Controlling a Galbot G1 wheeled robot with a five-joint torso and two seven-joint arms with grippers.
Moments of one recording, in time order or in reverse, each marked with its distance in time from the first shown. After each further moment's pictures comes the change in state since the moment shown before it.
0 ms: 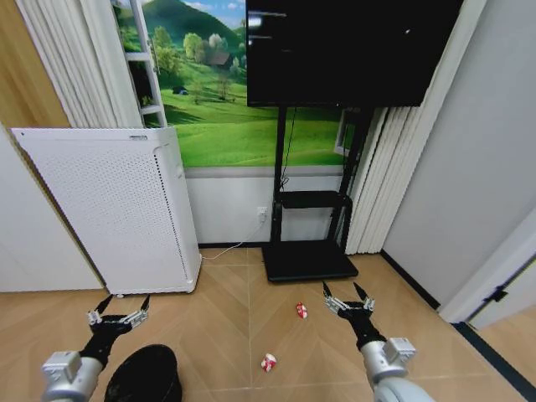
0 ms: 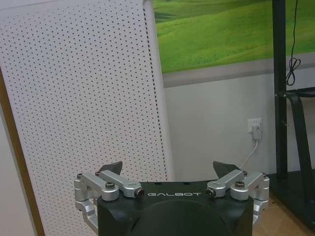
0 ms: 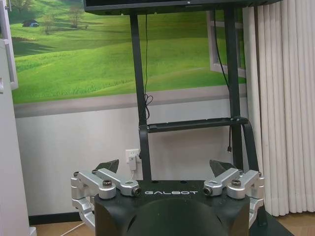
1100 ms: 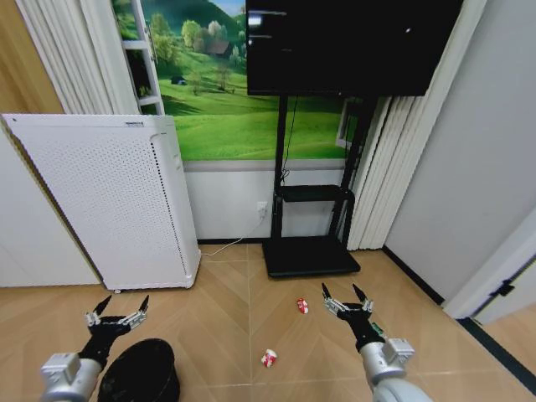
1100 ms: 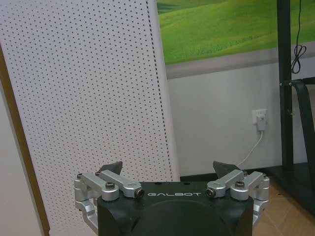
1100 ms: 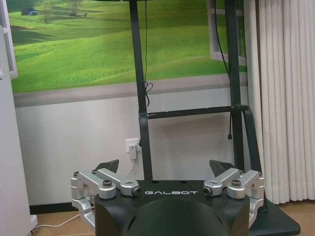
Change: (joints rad) left arm 0.003 -0.005 -0.006 0.005 0.007 -0.013 -0.002; right arm -0.004 0.000 -0.004 -0.004 0.000 -0.001 -0.001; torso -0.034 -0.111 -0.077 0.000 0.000
